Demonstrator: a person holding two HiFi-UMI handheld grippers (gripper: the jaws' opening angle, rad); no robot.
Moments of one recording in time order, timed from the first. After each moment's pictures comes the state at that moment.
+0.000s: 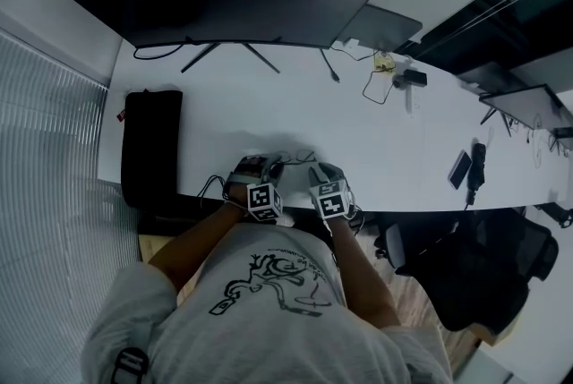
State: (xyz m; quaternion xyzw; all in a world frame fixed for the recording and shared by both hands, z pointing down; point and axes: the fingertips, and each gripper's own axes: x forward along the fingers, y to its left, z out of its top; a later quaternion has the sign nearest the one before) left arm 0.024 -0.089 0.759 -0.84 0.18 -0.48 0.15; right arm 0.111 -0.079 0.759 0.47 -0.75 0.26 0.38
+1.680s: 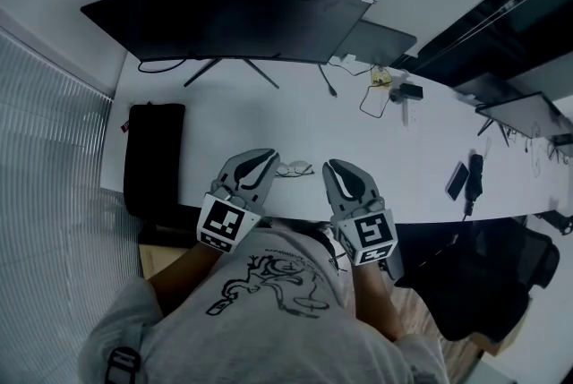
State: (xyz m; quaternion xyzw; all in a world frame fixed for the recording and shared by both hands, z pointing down) left arm -0.006 -0.132 0.455 -0.93 0.35 -0.09 -0.06; right arm 0.085 -0.111 0.465 0.48 -0.85 0.14 0.17
